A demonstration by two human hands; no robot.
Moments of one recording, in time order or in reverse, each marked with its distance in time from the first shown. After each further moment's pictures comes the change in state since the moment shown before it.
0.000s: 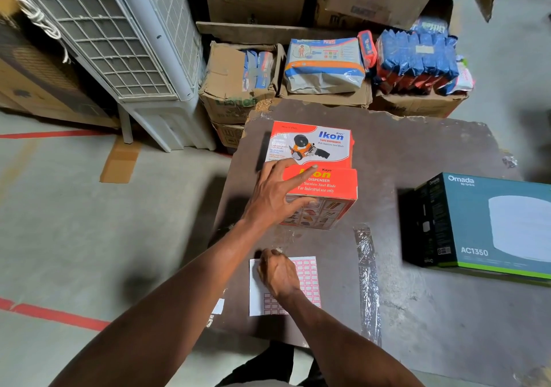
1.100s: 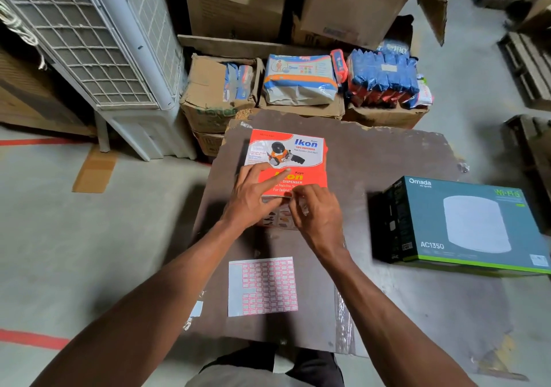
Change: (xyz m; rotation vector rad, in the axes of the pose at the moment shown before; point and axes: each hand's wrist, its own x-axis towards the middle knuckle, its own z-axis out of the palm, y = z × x) left_hand -0.004 0.006 -0.001 -0.009 0.032 -0.028; right_hand -0.014 0.013 -0.195 -0.114 0.776 -0.287
